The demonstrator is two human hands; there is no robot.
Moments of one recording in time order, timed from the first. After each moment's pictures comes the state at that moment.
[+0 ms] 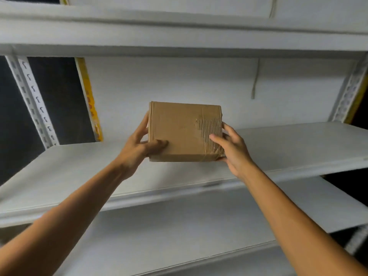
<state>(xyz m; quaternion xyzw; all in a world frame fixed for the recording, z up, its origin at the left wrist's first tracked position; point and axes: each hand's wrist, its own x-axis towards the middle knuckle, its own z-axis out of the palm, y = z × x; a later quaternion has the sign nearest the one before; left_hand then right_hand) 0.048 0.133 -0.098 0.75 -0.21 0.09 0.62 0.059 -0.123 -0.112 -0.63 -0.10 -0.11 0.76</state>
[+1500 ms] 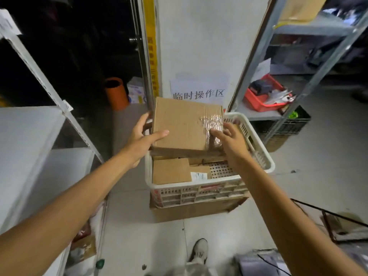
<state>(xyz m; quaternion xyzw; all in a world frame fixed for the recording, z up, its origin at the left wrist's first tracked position) -0.213 -0.563 -0.332 0.54 -0.48 -0.49 0.49 -0.458 -0.571 -0.322 -0.45 0.56 -0.46 0.53</state>
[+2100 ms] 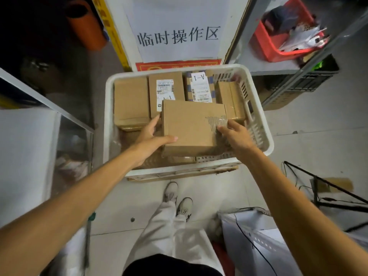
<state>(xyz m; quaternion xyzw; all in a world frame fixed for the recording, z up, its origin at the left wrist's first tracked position) -0.338 -0.656 -0.476 0.63 -0.36 -0.62 0.30 -0.583 -0.681 -0.457 -0.39 0.67 -0.28 0.57</state>
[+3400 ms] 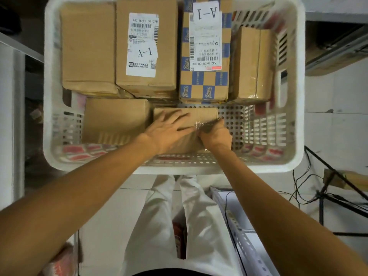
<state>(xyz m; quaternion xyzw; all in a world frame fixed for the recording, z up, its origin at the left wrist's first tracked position) -0.428 -0.723 -0.632 0.43 -0.83 -0.21 -0.29 -0.591 -0.740 -0.659 -0.46 0.77 0.10 0.43</state>
